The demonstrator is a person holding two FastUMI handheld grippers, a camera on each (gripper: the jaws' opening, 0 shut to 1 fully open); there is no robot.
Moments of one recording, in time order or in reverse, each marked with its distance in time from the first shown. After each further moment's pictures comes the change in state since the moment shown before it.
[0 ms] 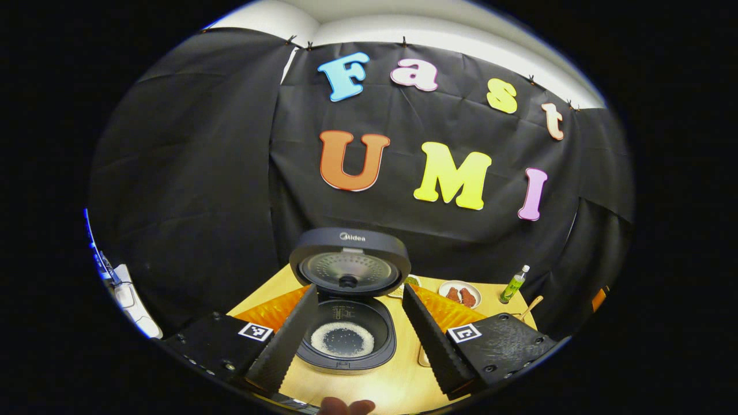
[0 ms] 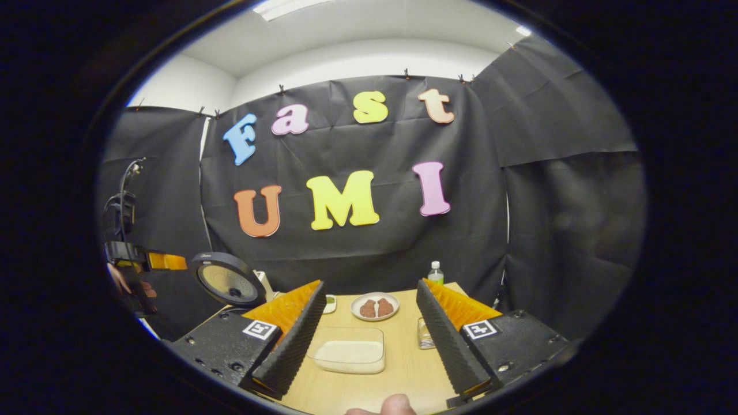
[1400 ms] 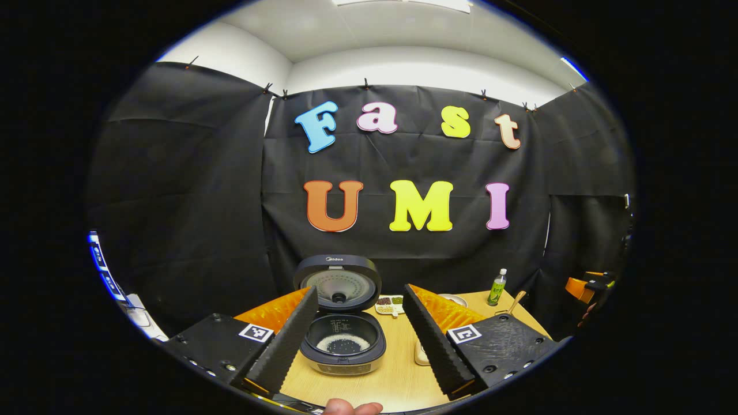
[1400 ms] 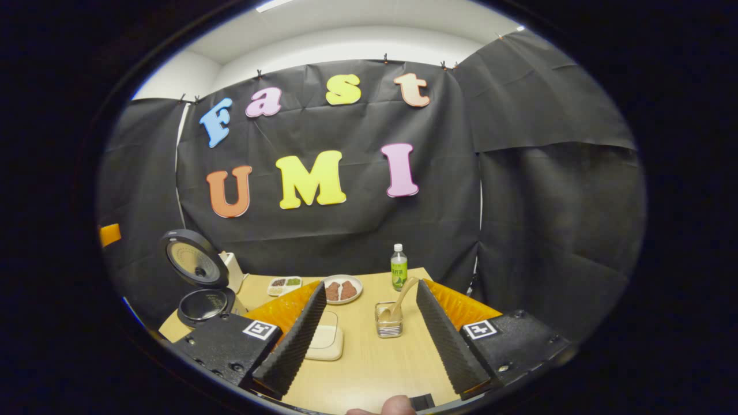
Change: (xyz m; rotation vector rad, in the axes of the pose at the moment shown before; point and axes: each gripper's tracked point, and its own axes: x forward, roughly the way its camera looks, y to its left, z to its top) left arm -0.092 -0.048 -0.001 0.127 -0.198 -0.070; right arm 0.014 -0.096 -0.033 -0.026 0.113 -0.108
